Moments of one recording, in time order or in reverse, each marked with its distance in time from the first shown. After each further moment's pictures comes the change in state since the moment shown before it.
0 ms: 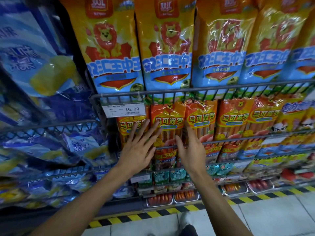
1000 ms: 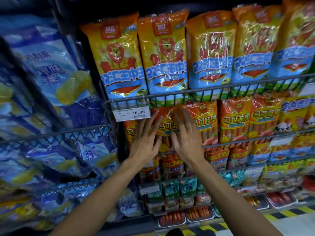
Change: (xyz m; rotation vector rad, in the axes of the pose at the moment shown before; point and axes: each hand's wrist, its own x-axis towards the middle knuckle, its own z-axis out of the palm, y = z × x) left_hand 0.031 -0.005 -0.015 -0.149 0.134 -0.161; right_hand 0.033 -0.019 0.014 -0.124 0.136 -0.337
